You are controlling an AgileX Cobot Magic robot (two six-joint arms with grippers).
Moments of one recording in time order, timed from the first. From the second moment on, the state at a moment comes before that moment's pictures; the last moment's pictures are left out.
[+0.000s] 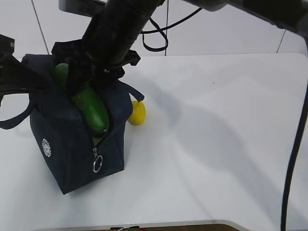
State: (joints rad) left arm -0.04 1.41 -0.92 -1.08 0.84 0.61; right arm 0.62 2.22 -2.23 0.46 1.25 -0.11
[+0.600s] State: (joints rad) left arm -0.04 1.41 -0.92 -1.08 0.85 0.61; right arm 0.63 2.28 -2.23 0.45 1.25 -0.10
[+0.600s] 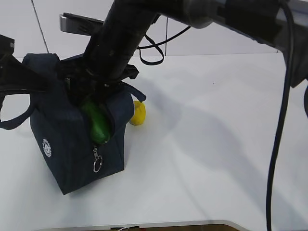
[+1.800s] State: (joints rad) left arm -0.01 1.41 -0.92 -0.99 0.85 0.61; right arm 0.63 2.28 -2.51 0.01 1.26 0.06
